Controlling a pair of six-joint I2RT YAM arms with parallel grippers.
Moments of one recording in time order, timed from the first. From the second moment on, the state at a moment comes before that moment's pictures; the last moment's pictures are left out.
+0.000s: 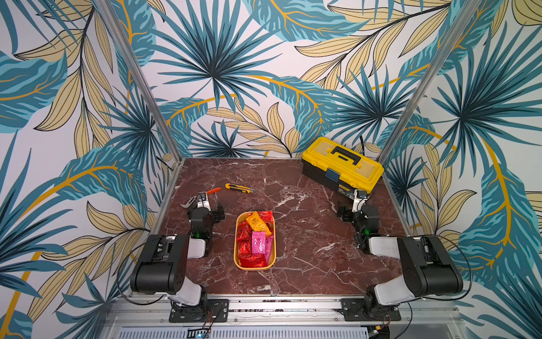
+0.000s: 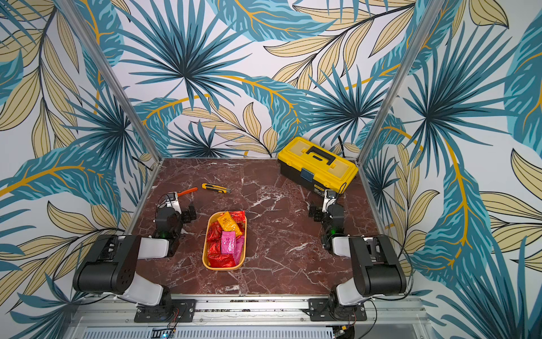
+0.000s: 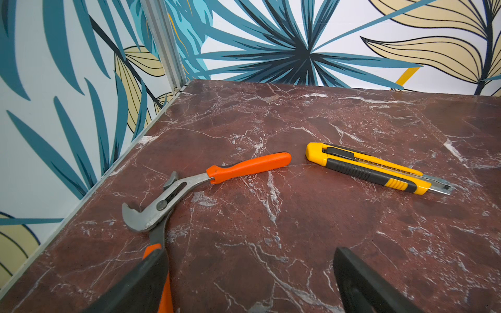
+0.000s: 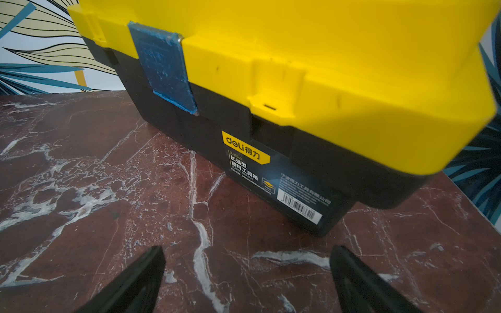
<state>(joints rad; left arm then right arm) 0.00 1.54 0.36 0.85 -0.19 -0.07 0.01 1.52 0.40 0.78 0.08 0.05</state>
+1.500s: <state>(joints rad) -0.23 0.64 0.67 -0.76 0.25 -0.87 0.72 1.56 1.31 -0.51 -0.13 0.63</state>
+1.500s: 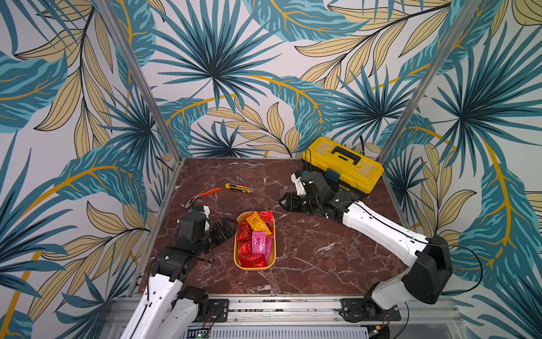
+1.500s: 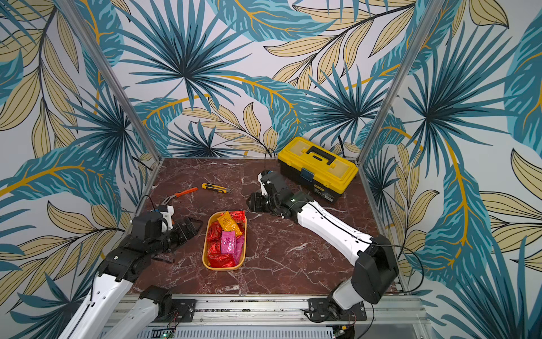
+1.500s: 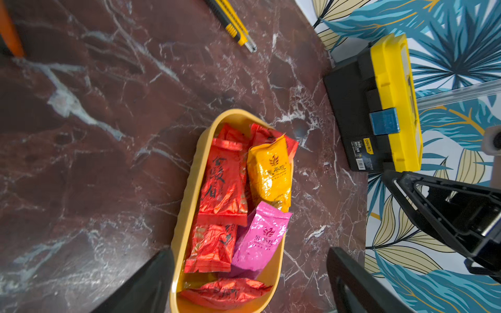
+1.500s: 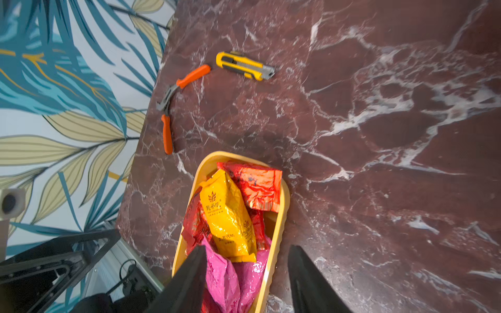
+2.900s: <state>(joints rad) -0.24 0.65 0.59 -0.72 0.28 -0.94 1.04 1.66 1.12 -0.47 -0.20 0.42</state>
